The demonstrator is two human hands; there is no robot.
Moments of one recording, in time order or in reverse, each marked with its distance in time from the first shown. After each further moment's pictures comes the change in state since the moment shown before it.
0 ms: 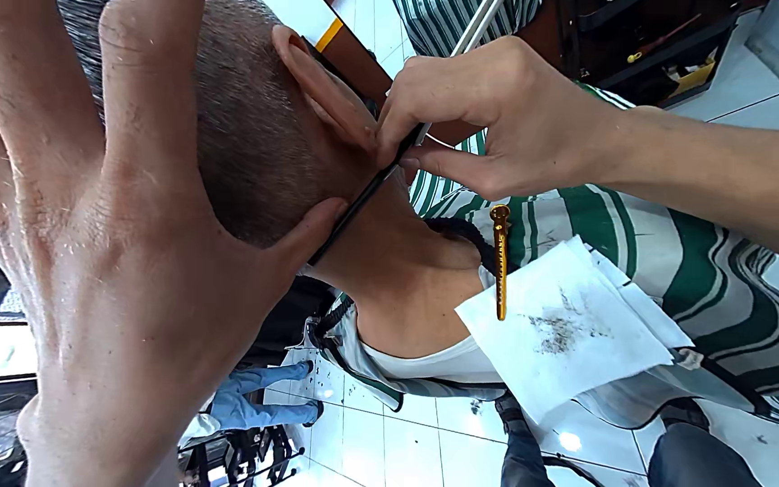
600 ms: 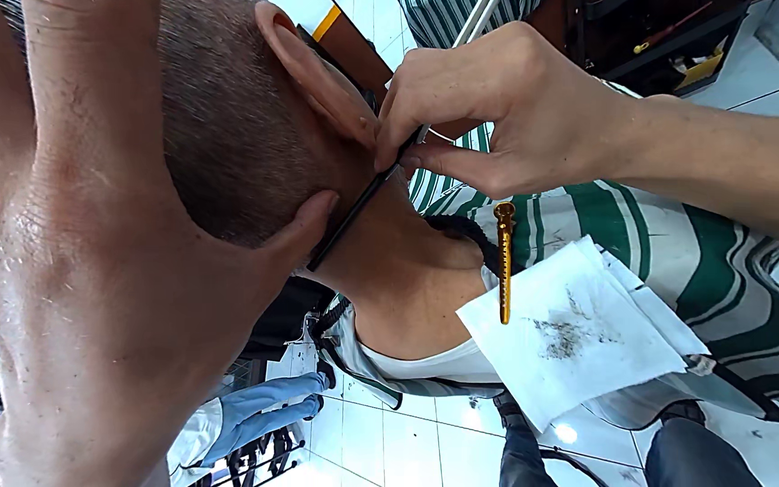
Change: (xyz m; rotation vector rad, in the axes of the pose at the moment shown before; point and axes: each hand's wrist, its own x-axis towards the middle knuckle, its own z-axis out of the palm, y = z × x) left_hand -0.004 -0.001 0.003 -0.015 -0.035 -0.093; right_hand -0.002 0.006 0.002 0.006 -0.021 -0.031
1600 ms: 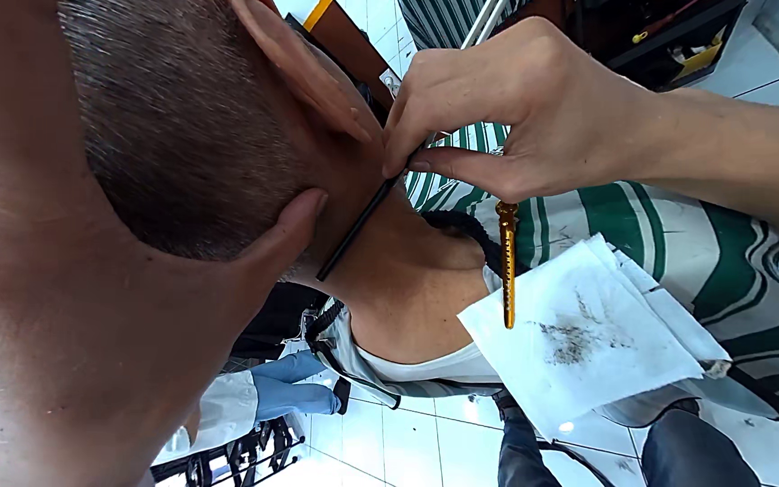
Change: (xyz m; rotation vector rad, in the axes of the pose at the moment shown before) left_hand -0.004 -0.005 0.005 -0.162 -0.032 -0.040; right_hand -0.008 -0.002 0.001 -0.014 -0.020 0.029
